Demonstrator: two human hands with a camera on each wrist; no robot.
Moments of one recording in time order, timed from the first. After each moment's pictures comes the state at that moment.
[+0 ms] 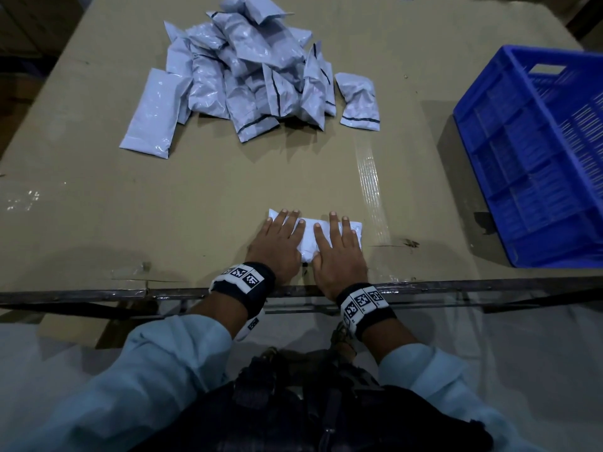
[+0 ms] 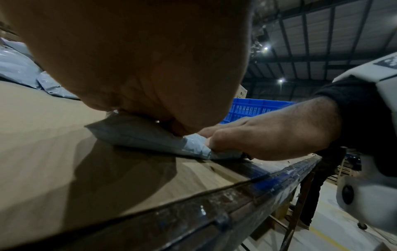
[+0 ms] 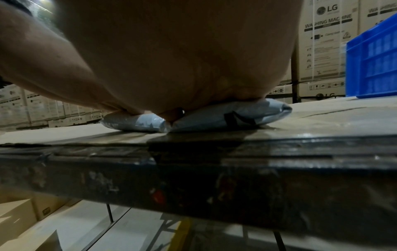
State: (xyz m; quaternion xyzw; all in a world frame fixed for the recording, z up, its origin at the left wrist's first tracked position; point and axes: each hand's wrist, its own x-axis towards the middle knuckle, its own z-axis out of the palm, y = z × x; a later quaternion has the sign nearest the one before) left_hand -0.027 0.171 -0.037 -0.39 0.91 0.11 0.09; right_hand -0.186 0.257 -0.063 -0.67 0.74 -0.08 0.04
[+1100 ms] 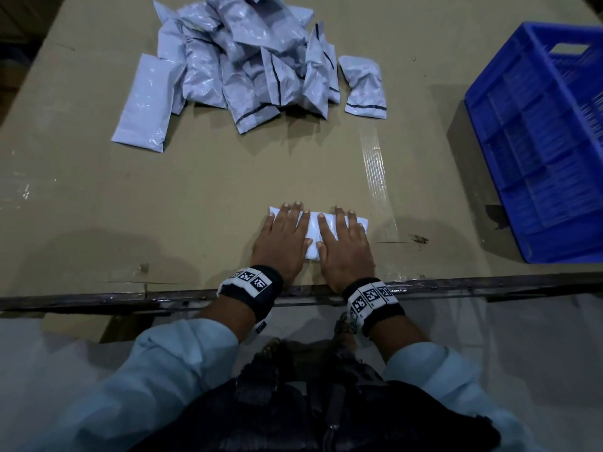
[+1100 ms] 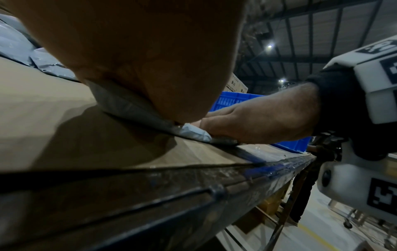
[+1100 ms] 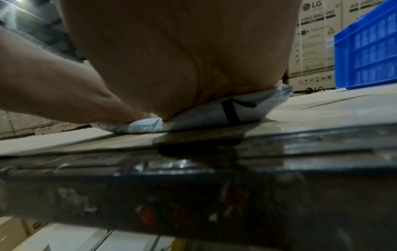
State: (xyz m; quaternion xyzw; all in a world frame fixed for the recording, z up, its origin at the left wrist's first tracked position) left_hand -0.033 0.167 -0.061 -0.42 0.90 0.07 0.04; right_hand -0.194 0.242 -0.075 -0.66 0.75 -0.06 0.04
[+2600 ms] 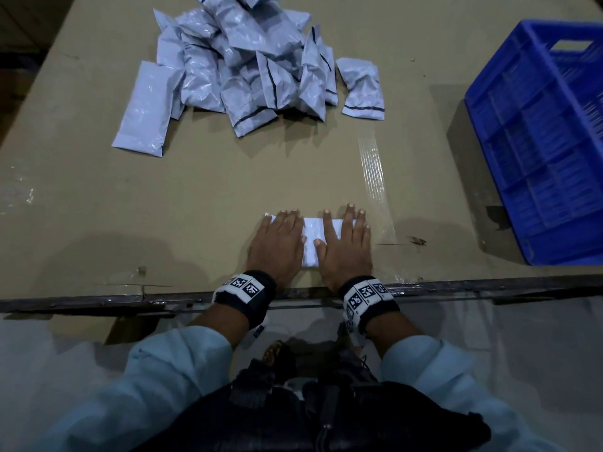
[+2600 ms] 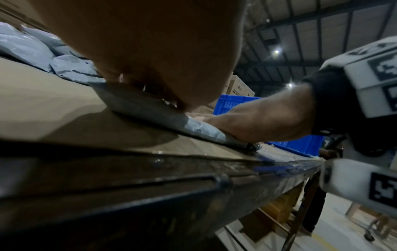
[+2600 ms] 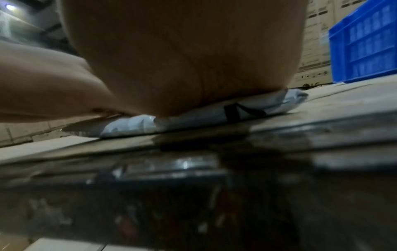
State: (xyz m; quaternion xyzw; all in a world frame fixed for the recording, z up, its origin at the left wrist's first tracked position) left_hand -0.036 0.168 -0.055 -0.43 0.90 0.08 0.00; right_hand -0.193 0.235 -0.072 -0.60 0.80 -0.04 0.06
